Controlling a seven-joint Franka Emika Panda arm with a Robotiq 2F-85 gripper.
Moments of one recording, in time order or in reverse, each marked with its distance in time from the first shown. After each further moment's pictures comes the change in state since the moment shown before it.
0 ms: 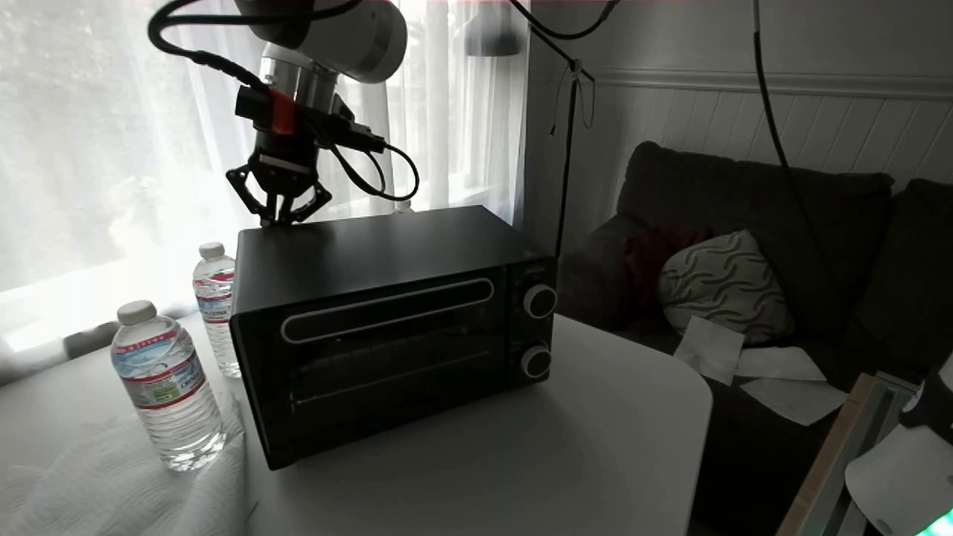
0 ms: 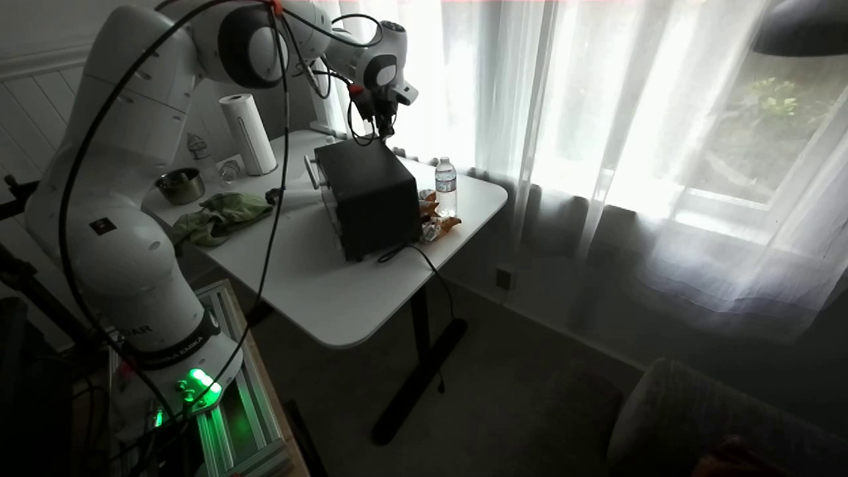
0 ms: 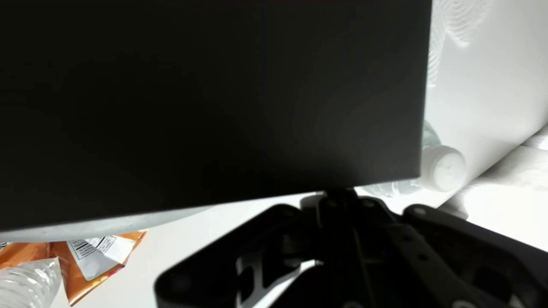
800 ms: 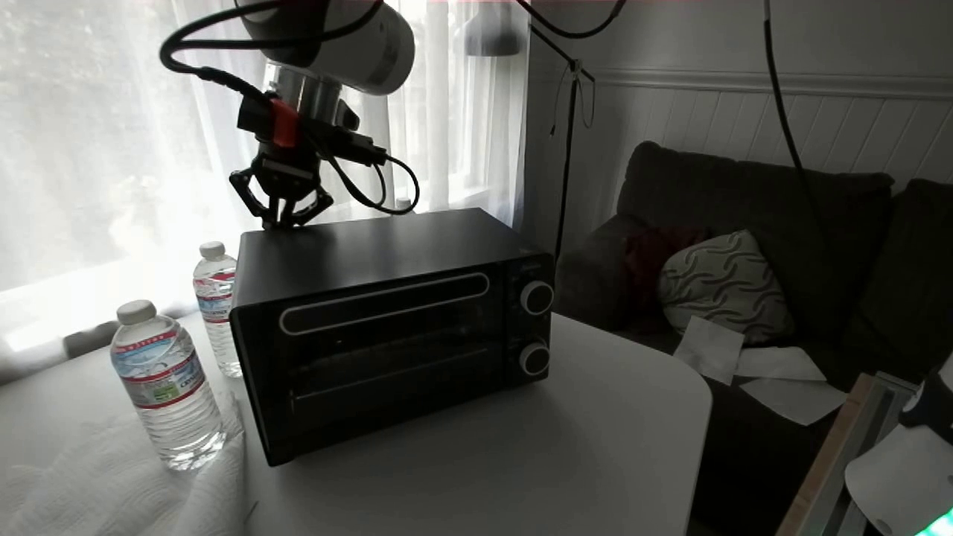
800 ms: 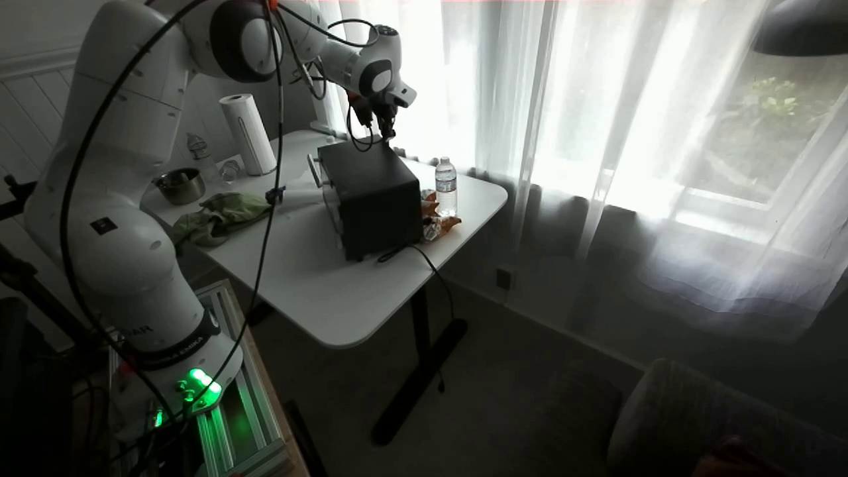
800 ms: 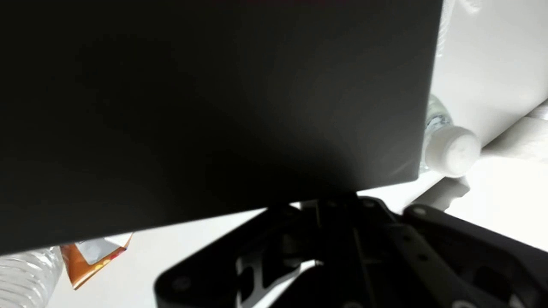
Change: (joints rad) arm 0.009 -0.035 -0.007 -0.094 -0.027 0.147 0.030
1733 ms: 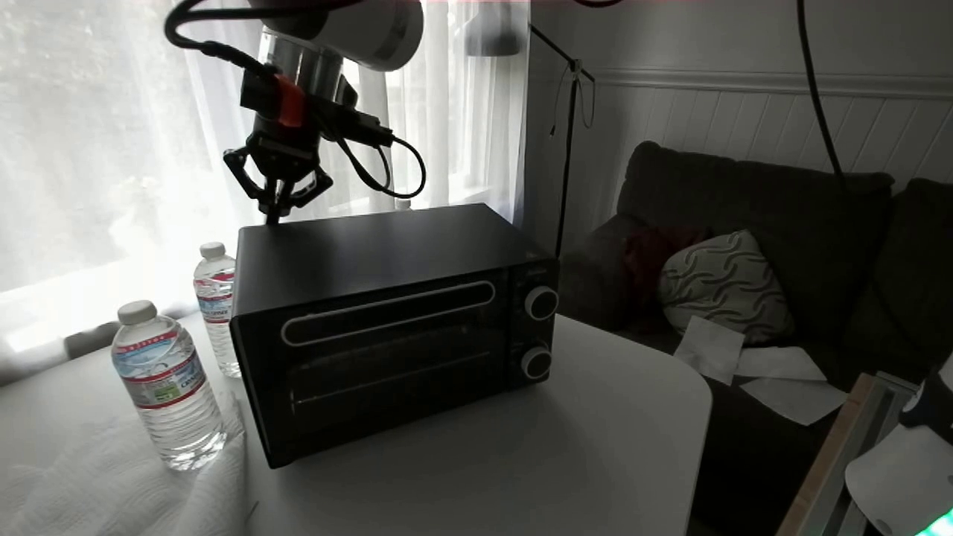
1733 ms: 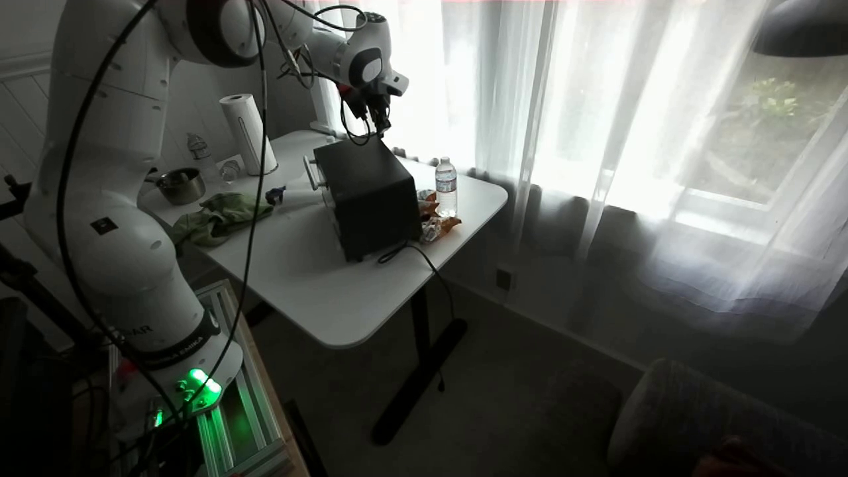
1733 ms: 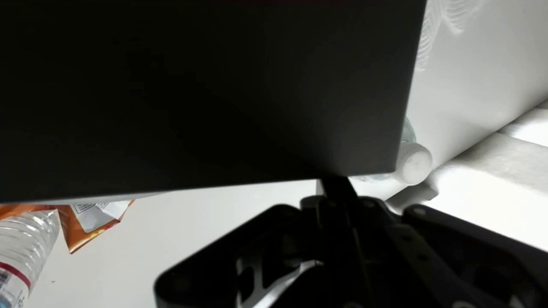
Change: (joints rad) arm 0.004 -0.097 0.013 -0.097 -0.031 0.046 -0.055
